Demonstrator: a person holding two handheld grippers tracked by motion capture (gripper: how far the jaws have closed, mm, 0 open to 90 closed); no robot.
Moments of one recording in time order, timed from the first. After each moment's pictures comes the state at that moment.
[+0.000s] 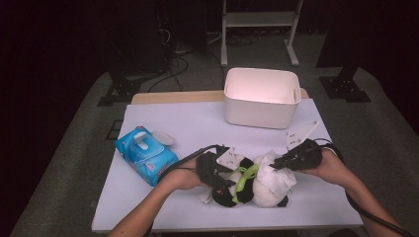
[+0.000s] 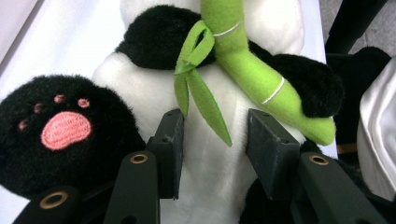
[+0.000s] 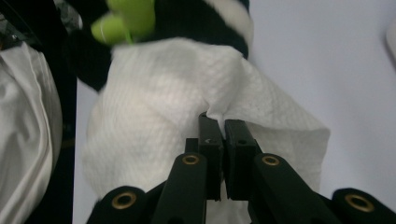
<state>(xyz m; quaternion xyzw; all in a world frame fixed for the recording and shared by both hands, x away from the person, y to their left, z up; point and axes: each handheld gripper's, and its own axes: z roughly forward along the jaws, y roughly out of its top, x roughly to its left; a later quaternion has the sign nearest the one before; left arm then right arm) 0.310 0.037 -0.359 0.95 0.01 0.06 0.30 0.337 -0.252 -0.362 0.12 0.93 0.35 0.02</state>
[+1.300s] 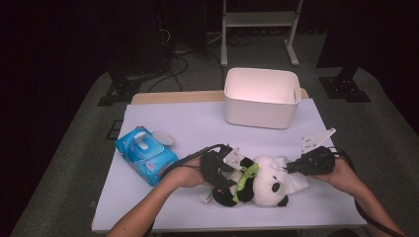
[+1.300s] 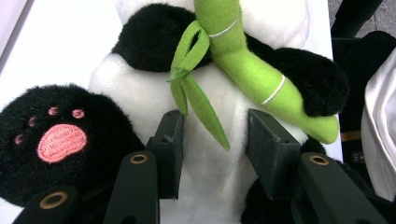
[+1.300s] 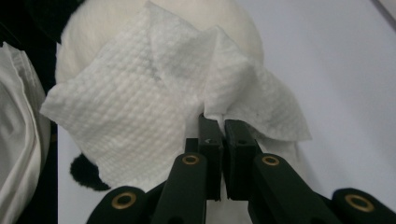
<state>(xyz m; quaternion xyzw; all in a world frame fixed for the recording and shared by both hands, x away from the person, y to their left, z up) 0.311 0.027 -0.355 0.96 0.01 0.06 0.26 0.335 -0.293 -0.394 0.18 0.91 0.37 0.02</state>
